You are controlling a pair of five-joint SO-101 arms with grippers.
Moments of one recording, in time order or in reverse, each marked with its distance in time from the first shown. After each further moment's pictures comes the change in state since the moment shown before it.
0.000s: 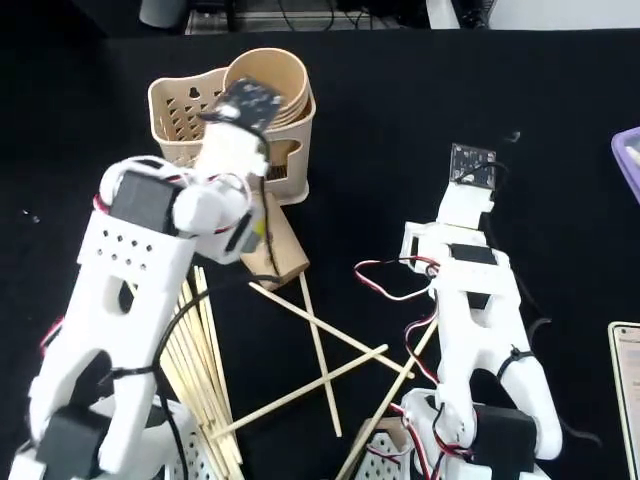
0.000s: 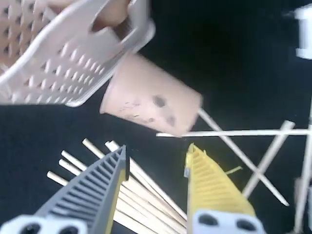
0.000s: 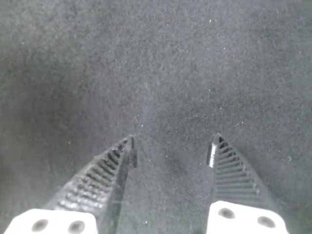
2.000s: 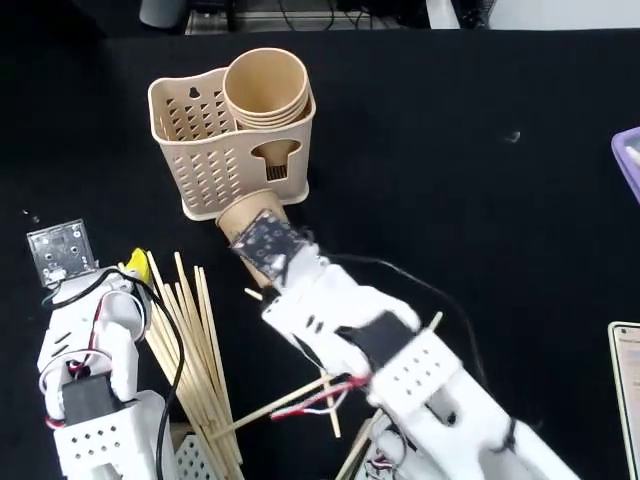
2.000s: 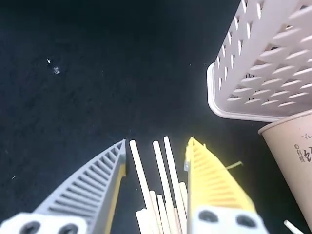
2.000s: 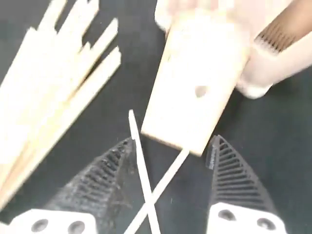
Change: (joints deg) left arm -35.5 -72.3 79.8 -38.2 11.9; right arm -48.0 -30.9 5.8 13.5 15.7
